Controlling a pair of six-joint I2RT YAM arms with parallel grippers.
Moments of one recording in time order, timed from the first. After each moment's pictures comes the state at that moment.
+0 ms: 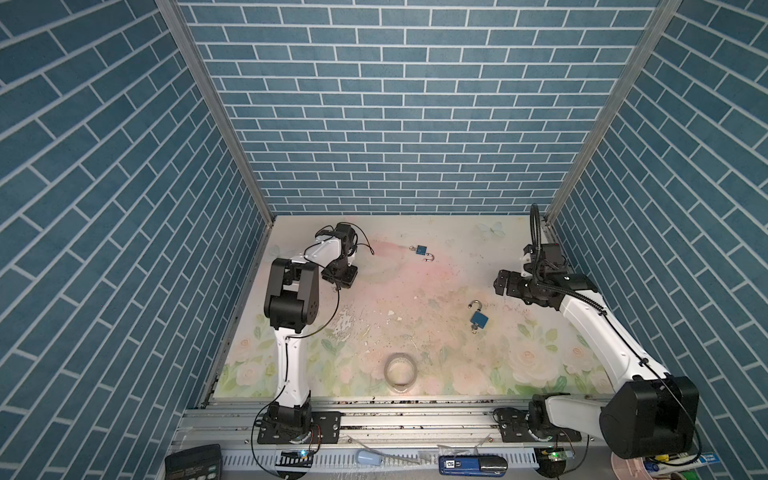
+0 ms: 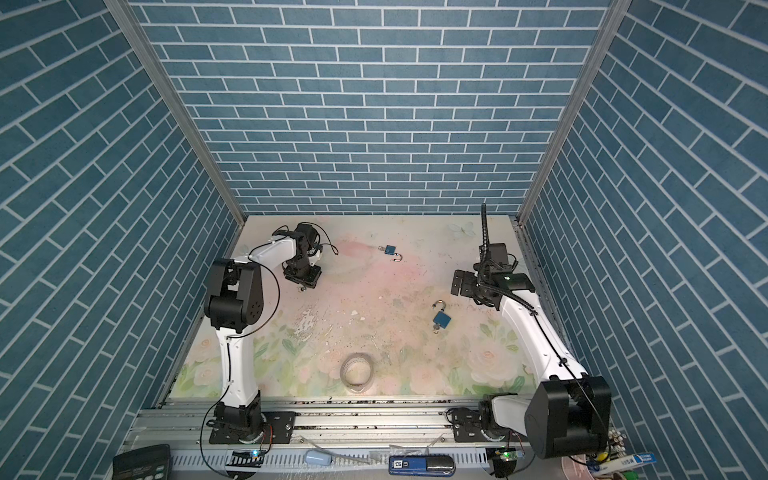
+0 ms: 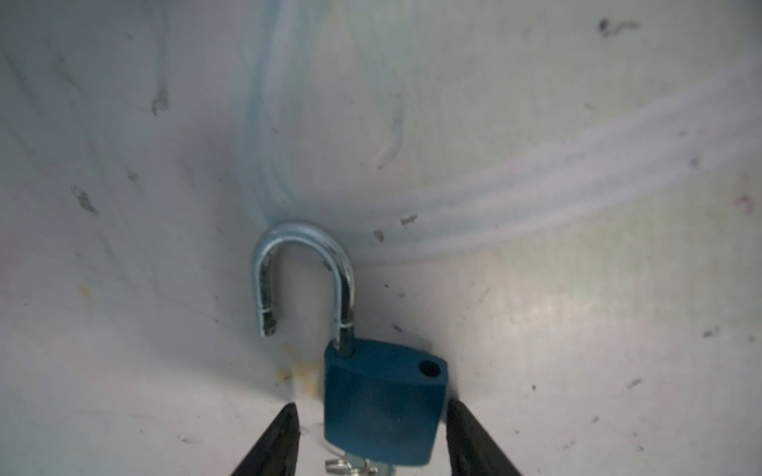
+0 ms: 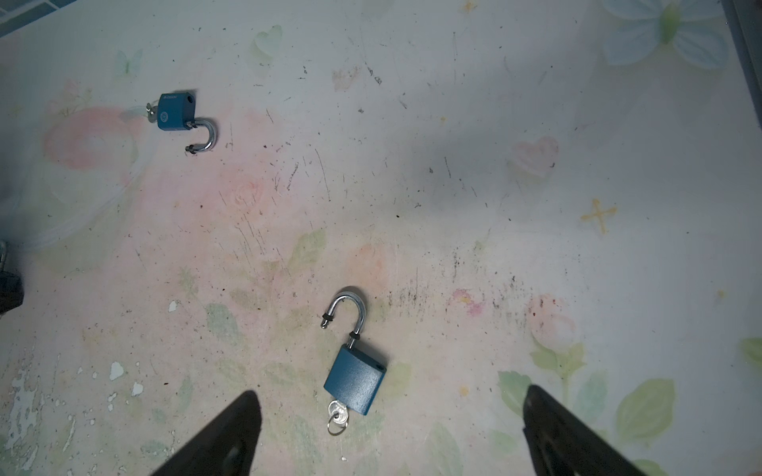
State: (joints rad) left arm -0.18 2.19 1.69 -0.98 -0.11 0.12; right arm 0.16 1.25 1.02 -0.75 -0.07 0.29
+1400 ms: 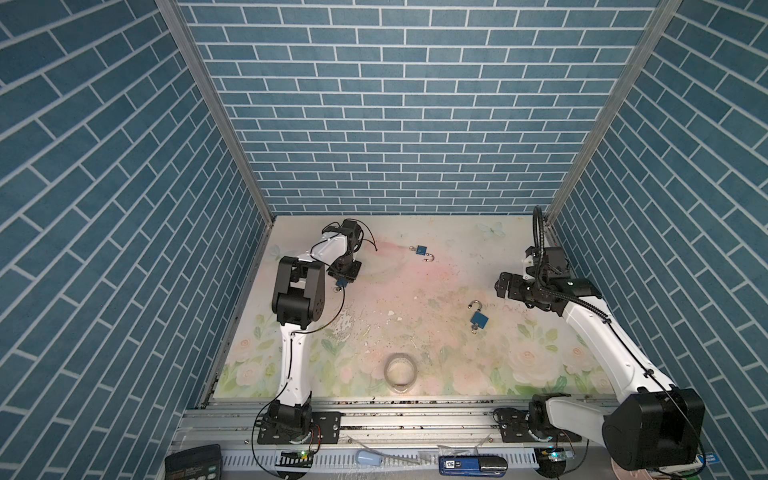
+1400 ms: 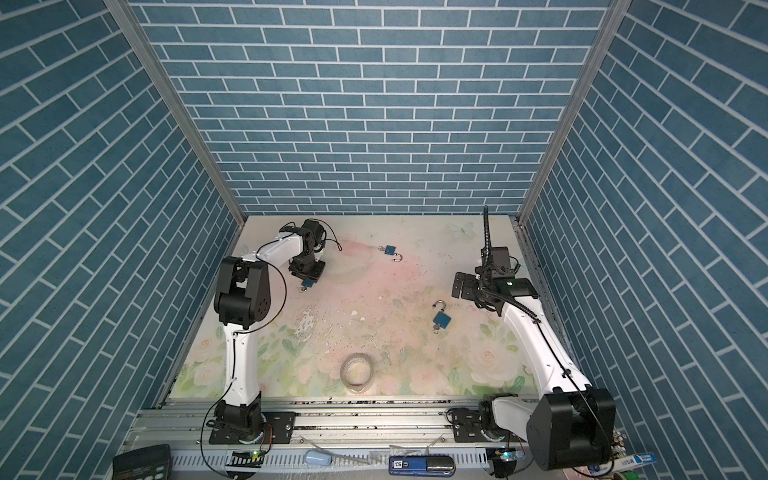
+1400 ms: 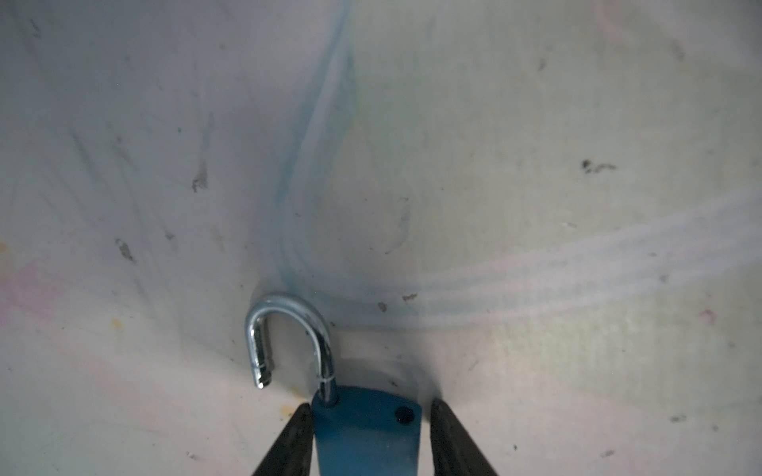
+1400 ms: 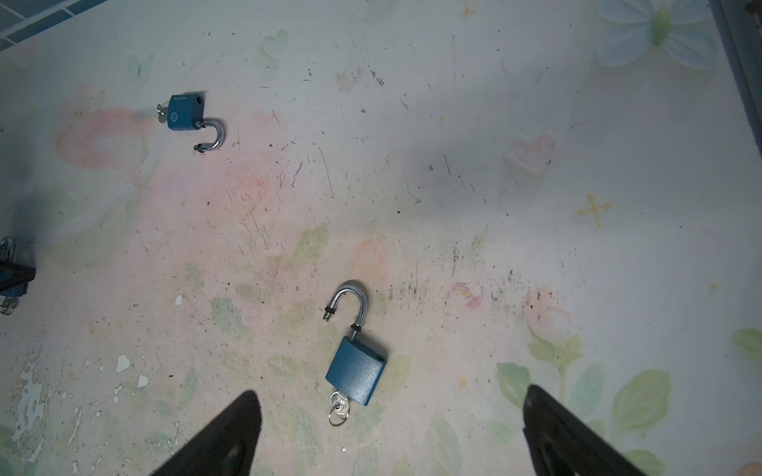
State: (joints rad) left arm -0.22 2.25 1.79 -1.01 -0.14 0.04; right arm 0.16 1.20 0.99 -0.76 -0.08 0.29
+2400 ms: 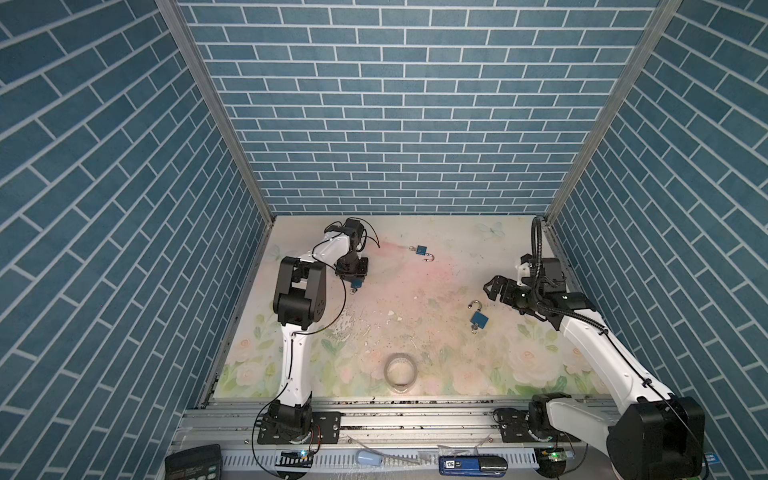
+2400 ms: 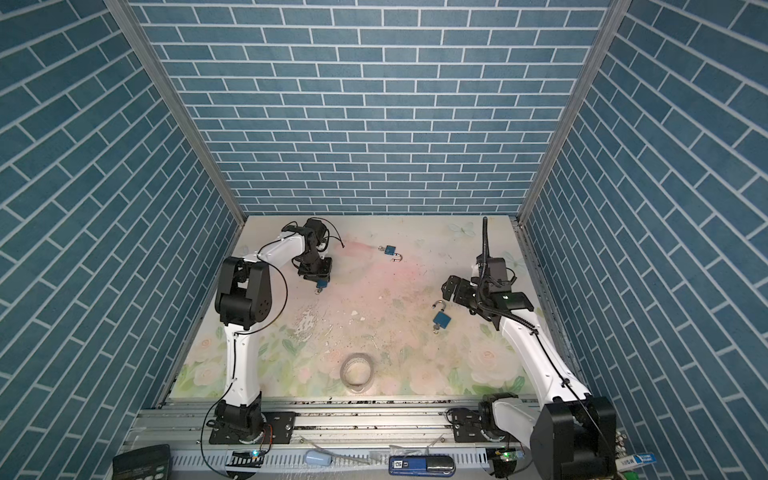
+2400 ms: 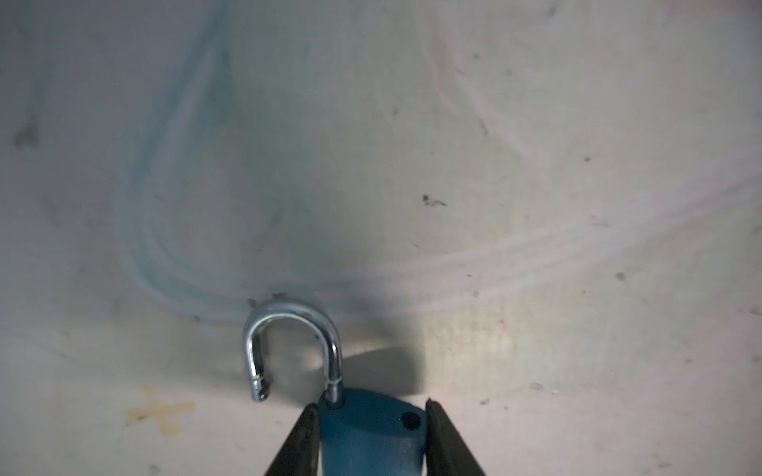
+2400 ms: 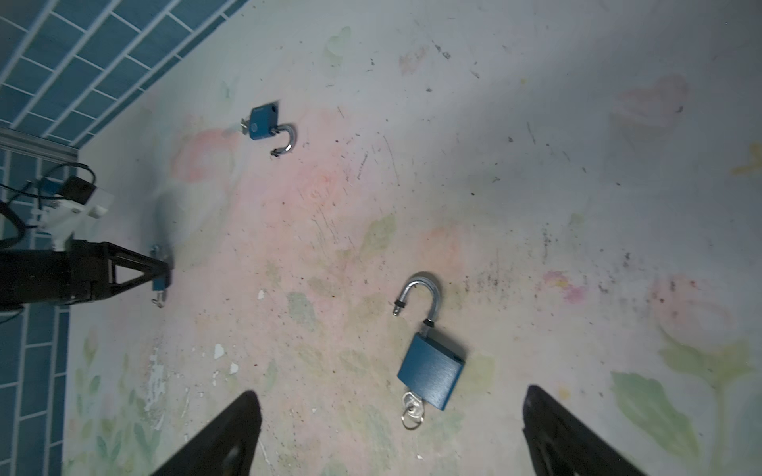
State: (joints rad) left arm -0.24 2.23 1.78 -0.99 0.11 -0.22; right arm 0.19 1.13 0.83 -0.54 -0.26 0.49
